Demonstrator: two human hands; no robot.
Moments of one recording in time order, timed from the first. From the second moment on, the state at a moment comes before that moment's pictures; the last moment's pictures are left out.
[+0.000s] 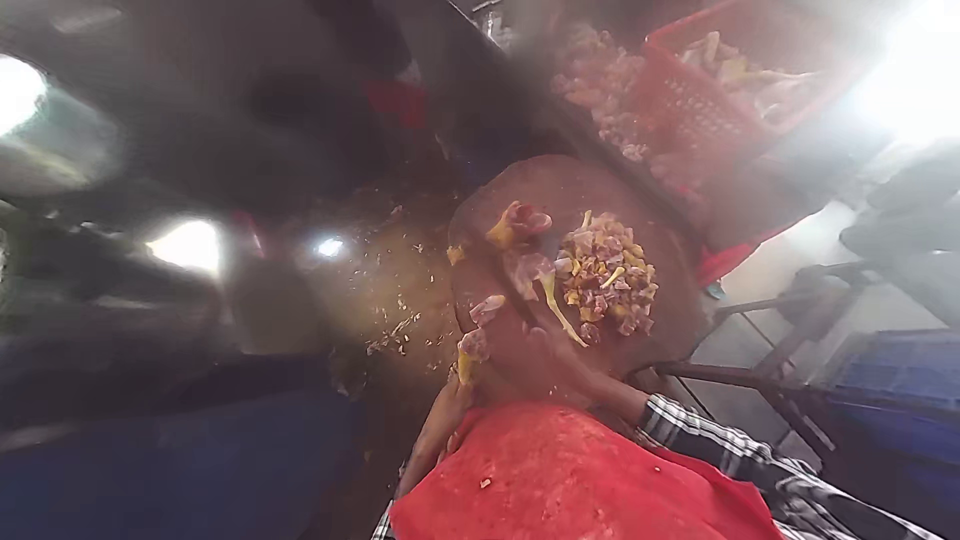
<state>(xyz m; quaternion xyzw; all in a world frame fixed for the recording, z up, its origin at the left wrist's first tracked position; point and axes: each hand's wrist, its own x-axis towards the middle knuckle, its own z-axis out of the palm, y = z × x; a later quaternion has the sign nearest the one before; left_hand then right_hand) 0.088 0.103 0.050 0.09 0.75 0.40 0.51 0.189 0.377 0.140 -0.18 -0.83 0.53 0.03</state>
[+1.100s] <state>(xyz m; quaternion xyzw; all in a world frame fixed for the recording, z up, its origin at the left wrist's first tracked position) 0.098 0.080 0.070 0.04 0.66 0.44 0.60 0.249 0.366 0.096 -0.21 -0.75 0.58 -0.24</state>
